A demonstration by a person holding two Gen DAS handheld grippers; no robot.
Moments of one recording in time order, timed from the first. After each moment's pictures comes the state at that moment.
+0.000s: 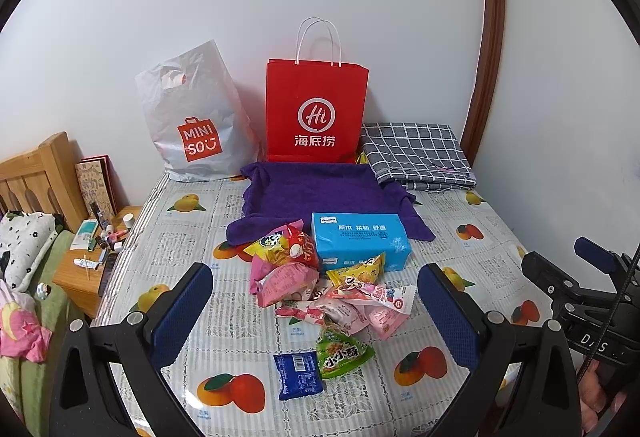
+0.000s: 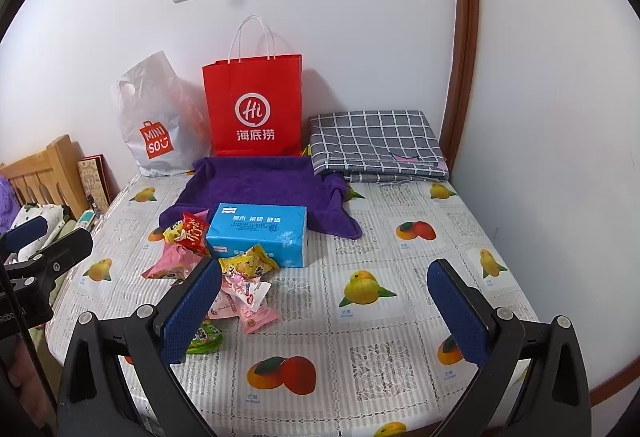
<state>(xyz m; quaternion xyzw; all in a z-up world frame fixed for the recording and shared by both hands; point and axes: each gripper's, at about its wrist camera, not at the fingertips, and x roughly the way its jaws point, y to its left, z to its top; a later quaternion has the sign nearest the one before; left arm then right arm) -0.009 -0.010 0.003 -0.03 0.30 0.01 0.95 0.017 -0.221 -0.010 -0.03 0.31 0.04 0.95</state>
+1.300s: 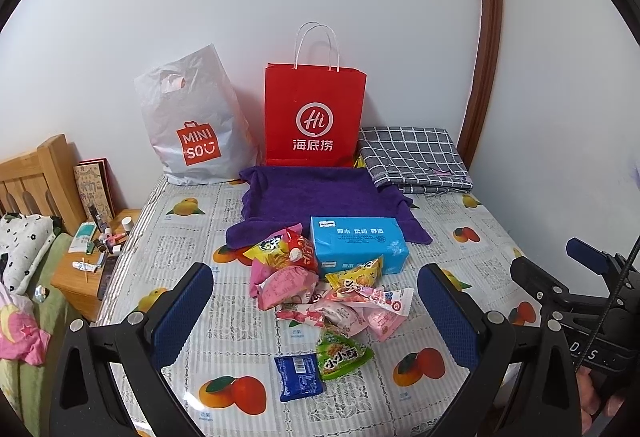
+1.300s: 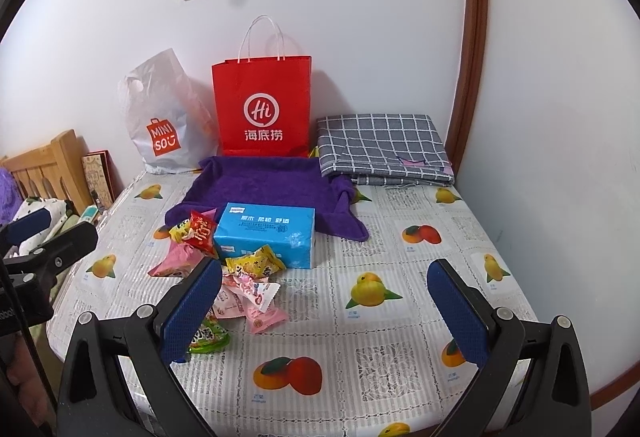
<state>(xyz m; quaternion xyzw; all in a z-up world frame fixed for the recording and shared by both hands) -0.008 -0.012 0.008 -0.04 0.30 0.01 0.95 0.015 -0.211 -0.011 -0.04 0.30 0.05 0.95</state>
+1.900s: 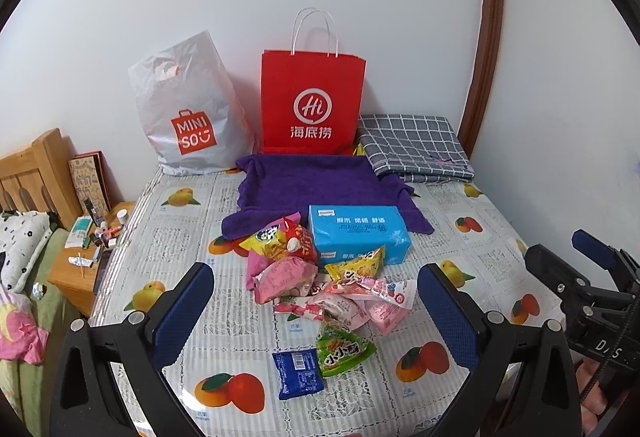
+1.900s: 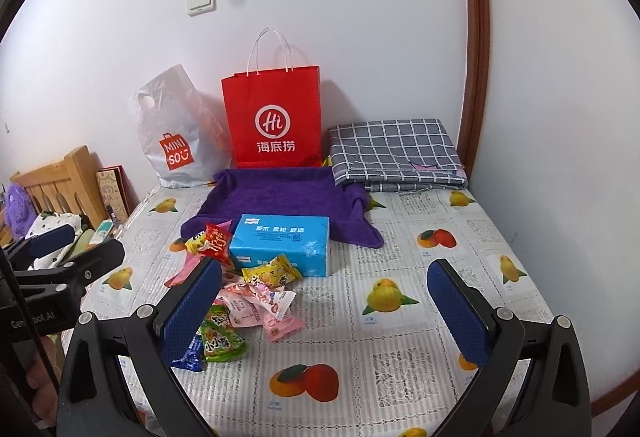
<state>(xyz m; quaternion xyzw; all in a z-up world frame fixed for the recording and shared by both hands) 0.000 -0.007 -0.008 -0.04 0.31 0.00 0.95 0.011 -0.215 -0.011 -0.01 0.29 0.07 0.96</state>
